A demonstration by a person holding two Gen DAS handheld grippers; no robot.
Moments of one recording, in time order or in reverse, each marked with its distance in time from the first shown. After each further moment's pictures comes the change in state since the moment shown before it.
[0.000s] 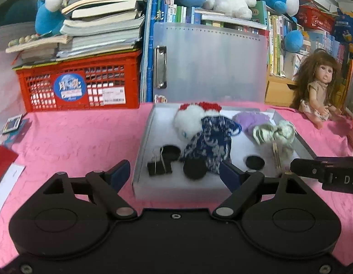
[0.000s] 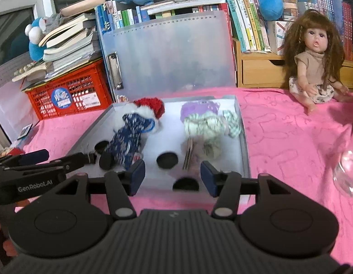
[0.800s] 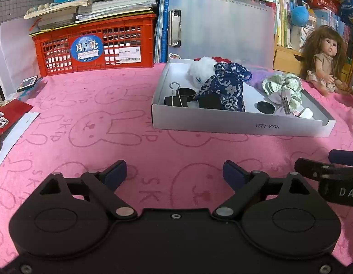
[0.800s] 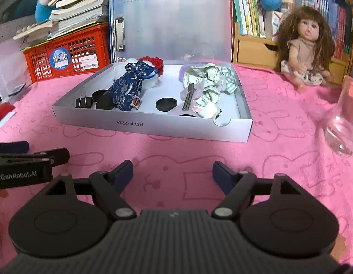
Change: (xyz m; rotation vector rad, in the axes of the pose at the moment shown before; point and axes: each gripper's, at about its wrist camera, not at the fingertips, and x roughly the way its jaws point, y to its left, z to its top) left arm -0.015 0.011 -0.068 -0.017 0.099 0.049; right arm -0.004 0.021 -0.069 -0.106 0.022 -0.107
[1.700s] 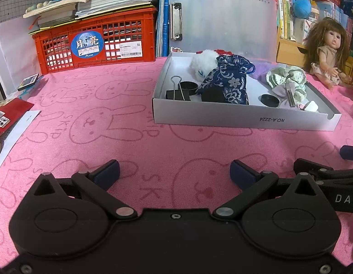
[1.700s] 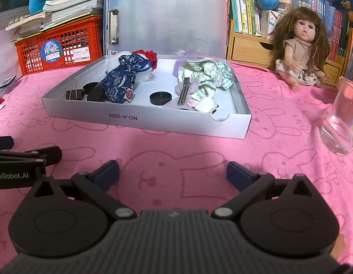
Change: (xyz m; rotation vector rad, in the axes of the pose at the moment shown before) left arm 0.005 -0.003 0.000 0.011 0.025 0.023; right arm 0.009 0.005 -0.001 -0.007 0.024 -0.048
